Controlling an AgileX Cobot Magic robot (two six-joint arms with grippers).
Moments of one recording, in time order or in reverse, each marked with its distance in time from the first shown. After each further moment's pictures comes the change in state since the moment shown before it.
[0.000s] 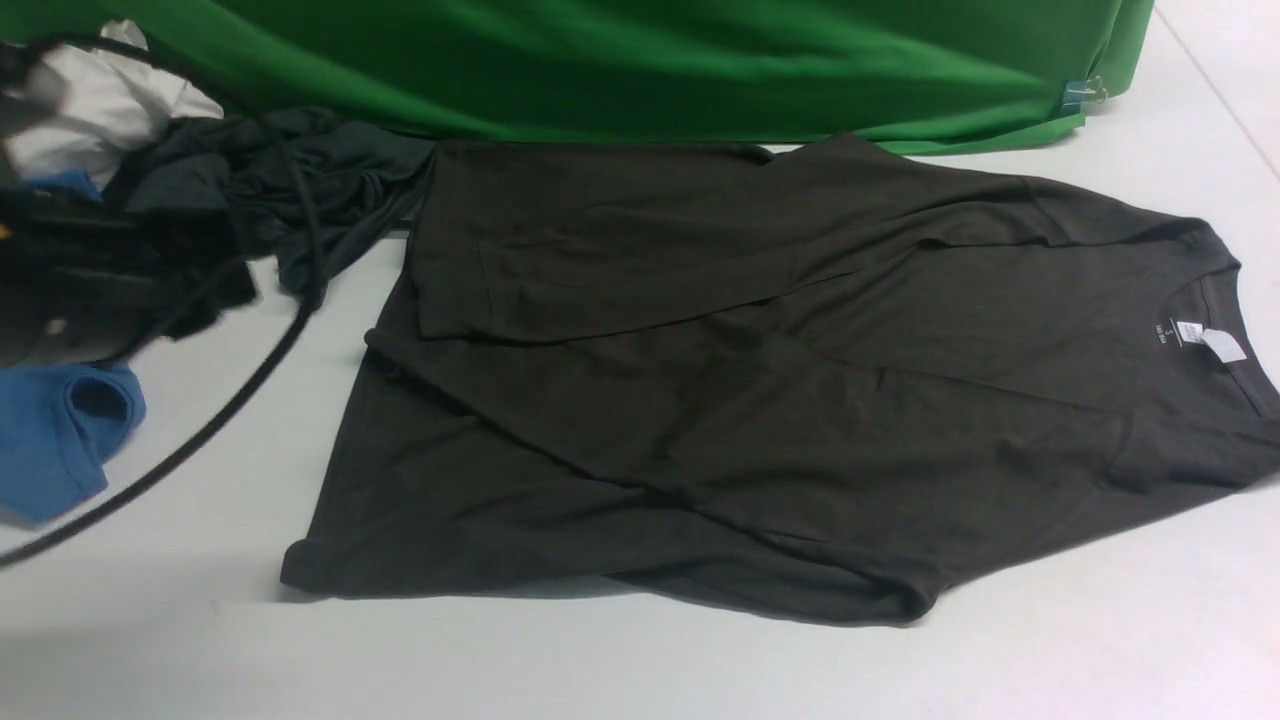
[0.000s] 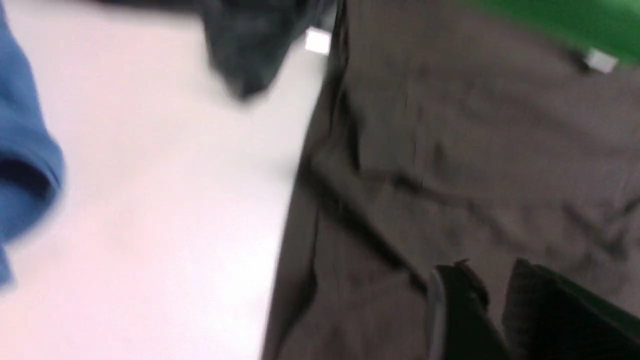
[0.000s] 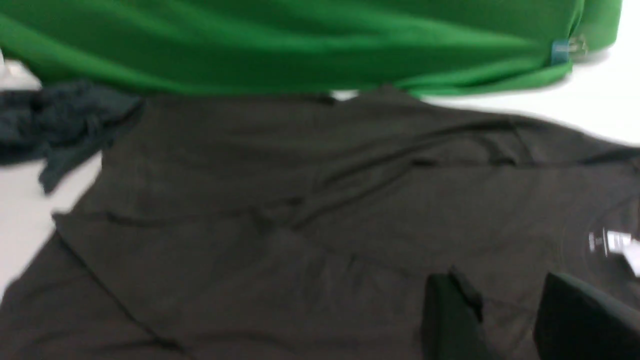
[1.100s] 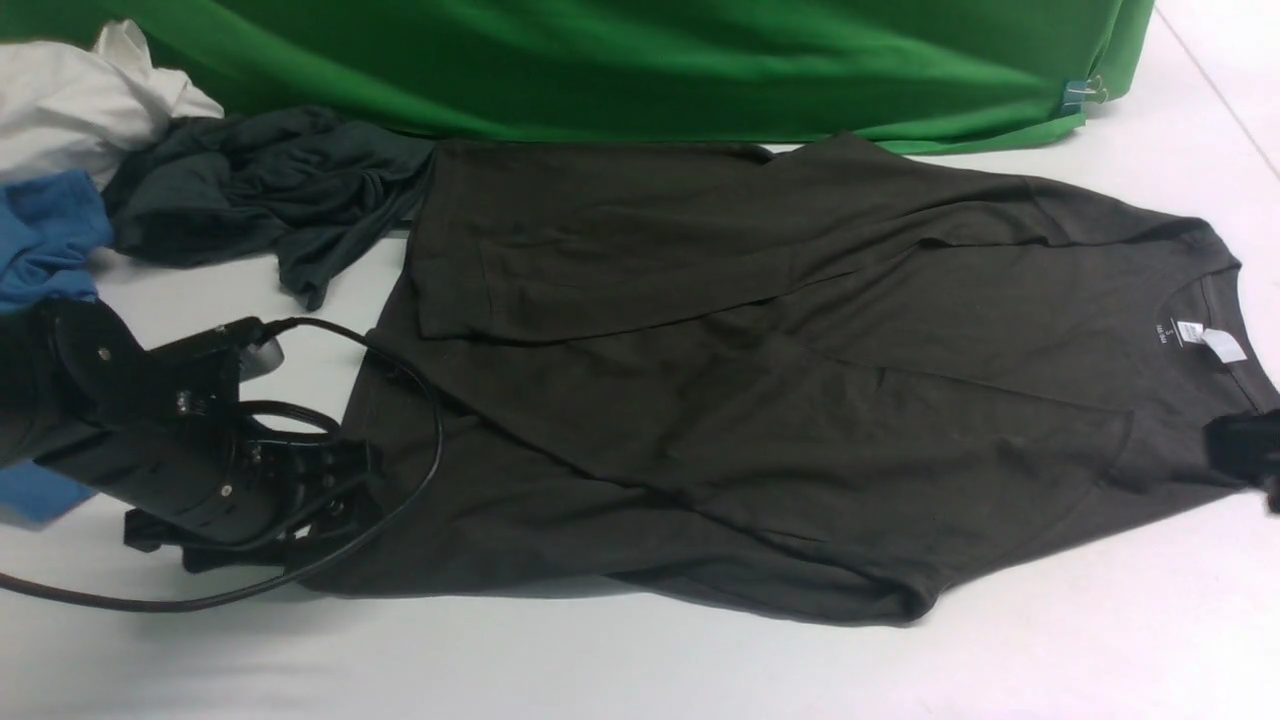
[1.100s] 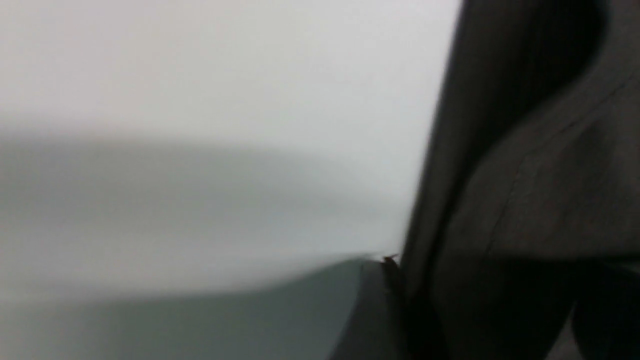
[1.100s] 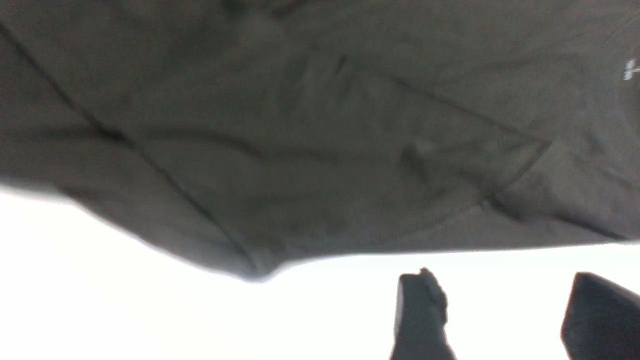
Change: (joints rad) right arm 0.003 0.176 0.000 0.016 0.224 -0.214; left arm 0.000 0.415 0.125 -0.104 -0.036 0.198
